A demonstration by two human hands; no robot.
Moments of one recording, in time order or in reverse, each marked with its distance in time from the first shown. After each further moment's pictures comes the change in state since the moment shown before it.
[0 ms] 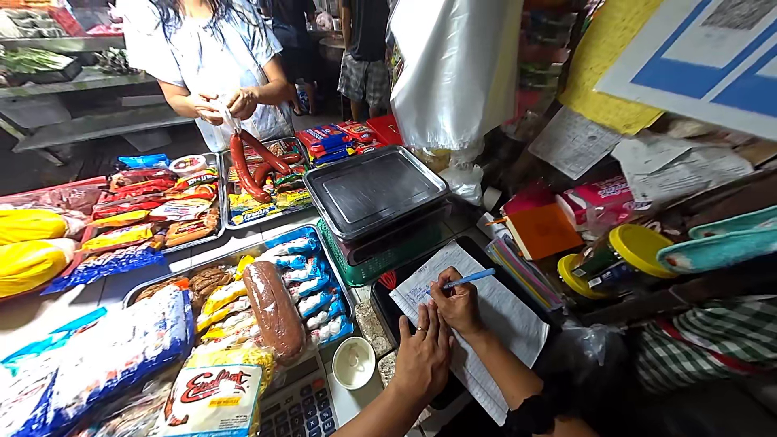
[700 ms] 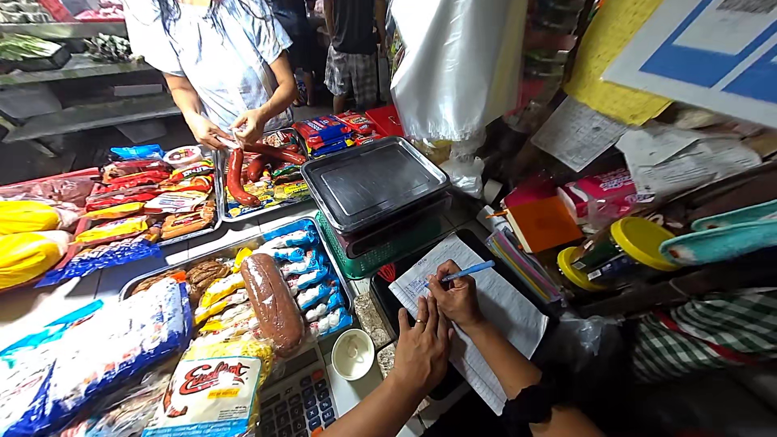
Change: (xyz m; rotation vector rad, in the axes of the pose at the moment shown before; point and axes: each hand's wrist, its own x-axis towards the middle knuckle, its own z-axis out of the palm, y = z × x) left_hand -0.002 0.000 0.002 -0.023 -0.008 -0.003; right_hand -0.001 -0.001 -0.001 0.003 -0.042 0.002
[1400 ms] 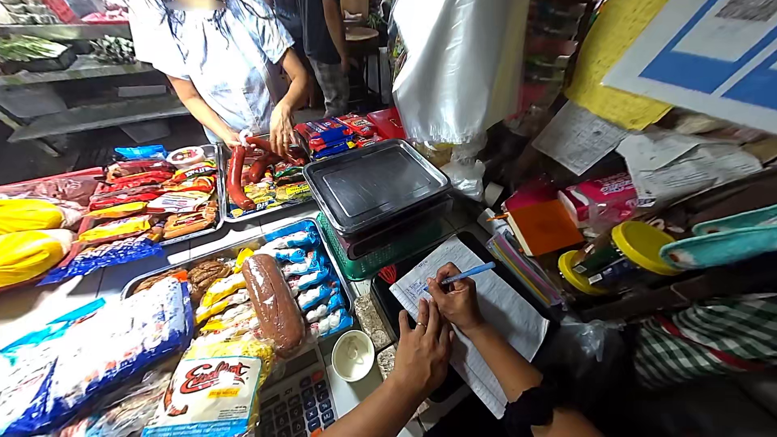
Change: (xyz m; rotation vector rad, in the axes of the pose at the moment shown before) left_hand -0.001 -0.002 -0.001 -0.031 0.063 0.041; right_hand 0.000 0.000 0.000 0.034 -0.020 -0.008
